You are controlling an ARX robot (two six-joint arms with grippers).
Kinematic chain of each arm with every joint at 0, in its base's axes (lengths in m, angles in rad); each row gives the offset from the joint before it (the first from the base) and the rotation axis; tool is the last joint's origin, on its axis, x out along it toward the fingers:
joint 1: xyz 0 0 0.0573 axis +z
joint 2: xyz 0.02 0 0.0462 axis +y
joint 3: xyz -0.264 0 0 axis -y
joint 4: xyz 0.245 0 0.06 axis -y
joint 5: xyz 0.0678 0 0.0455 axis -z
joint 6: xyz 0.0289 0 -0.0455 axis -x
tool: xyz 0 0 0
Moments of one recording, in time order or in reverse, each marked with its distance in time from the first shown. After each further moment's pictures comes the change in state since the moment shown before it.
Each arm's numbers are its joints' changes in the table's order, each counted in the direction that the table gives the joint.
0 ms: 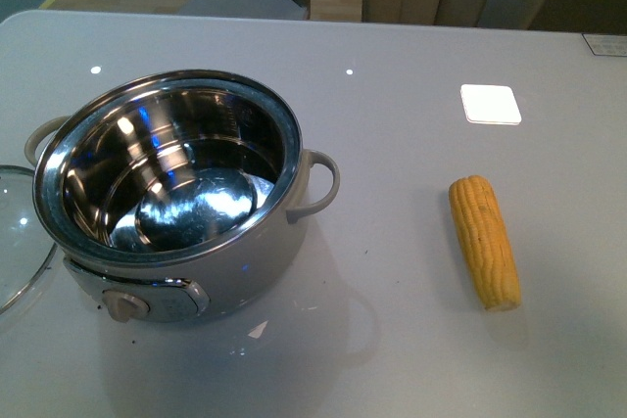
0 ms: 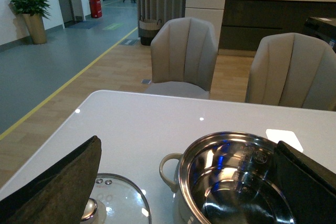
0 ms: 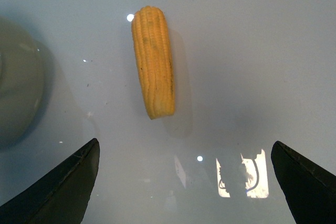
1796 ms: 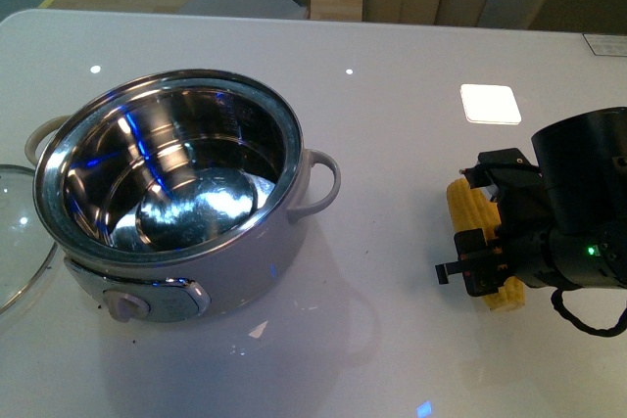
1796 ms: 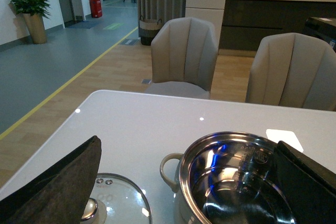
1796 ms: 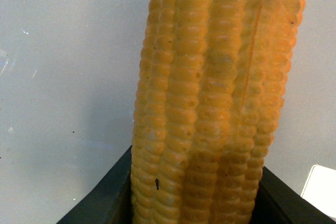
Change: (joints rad) left arm 0.000 0.000 0.000 0.000 0.000 0.000; right arm 0.183 1.199 0.509 0.463 0.102 0.286
